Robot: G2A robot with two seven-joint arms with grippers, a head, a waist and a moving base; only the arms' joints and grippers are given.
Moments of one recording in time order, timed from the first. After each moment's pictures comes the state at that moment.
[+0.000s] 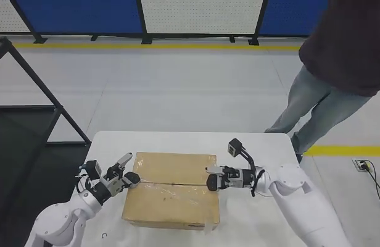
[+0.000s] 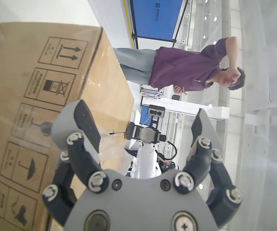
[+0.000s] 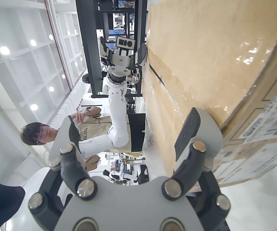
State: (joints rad) left arm 1.18 -1.16 -1.62 -1.67 -0.36 0.24 -0.66; right arm -0.63 -1.21 1.07 -1.15 0.41 -0.15 1.21
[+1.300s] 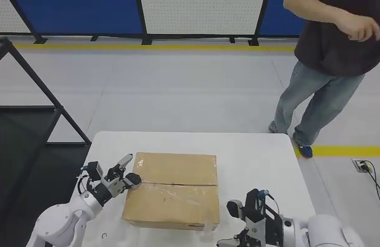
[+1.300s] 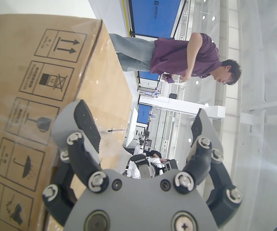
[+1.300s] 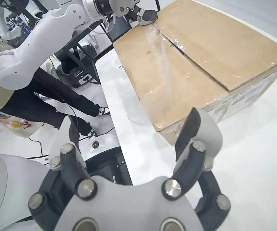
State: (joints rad) left arm 1.18 -1.15 -1.61 -1.66 -0.39 0.24 -0.66; right arm -1.27 -1.09 1.42 -2.02 -0.39 -0.62 1.00
